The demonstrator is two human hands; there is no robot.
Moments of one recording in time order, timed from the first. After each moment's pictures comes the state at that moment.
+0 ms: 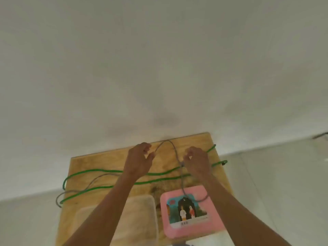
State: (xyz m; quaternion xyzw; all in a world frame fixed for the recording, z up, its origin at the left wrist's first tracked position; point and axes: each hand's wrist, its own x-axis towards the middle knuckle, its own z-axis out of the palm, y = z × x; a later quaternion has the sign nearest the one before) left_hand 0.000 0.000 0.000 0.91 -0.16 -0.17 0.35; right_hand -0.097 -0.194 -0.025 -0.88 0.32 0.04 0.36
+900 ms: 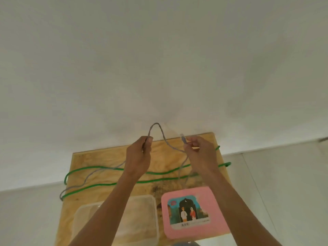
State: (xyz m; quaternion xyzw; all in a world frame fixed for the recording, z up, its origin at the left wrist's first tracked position) left_hand 0.001 -0.003 0.015 0.88 -0.12 -0.08 0.44; right_hand -0.084 -0.181 0.036 -0.76 0.36 -0.08 0.53
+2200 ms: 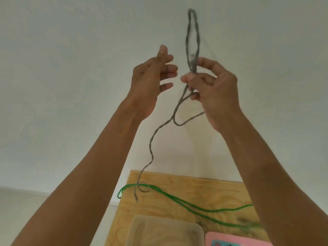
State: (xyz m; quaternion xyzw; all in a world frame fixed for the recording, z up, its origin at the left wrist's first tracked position) left_hand 0.049 0.140 0.341 0.64 -0.14 0.02 0.75; right_hand -0.003 -0.005 0.330 -0.67 -0.04 -0.24 0.70
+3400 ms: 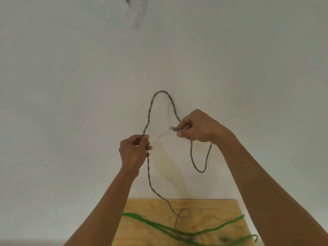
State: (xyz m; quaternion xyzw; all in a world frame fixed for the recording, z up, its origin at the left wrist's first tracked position) left_hand 0.057 0.115 0.217 0.70 0.03 0.07 0.71; right_hand 0.017 -0.086 0.323 -0.93 0.00 -0.01 0.36
